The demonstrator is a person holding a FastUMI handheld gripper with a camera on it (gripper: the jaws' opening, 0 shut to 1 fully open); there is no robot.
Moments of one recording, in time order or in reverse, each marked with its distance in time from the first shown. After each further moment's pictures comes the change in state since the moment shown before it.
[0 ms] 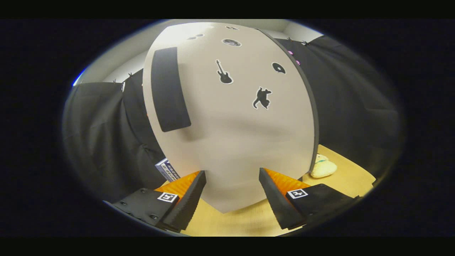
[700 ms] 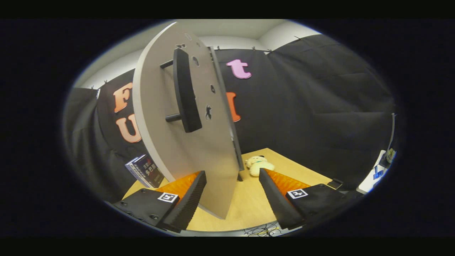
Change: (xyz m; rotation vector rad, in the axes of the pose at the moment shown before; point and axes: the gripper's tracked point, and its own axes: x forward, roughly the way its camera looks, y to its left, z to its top) arm -0.147 -0.097 0.014 -0.002 -0.076 -0.275
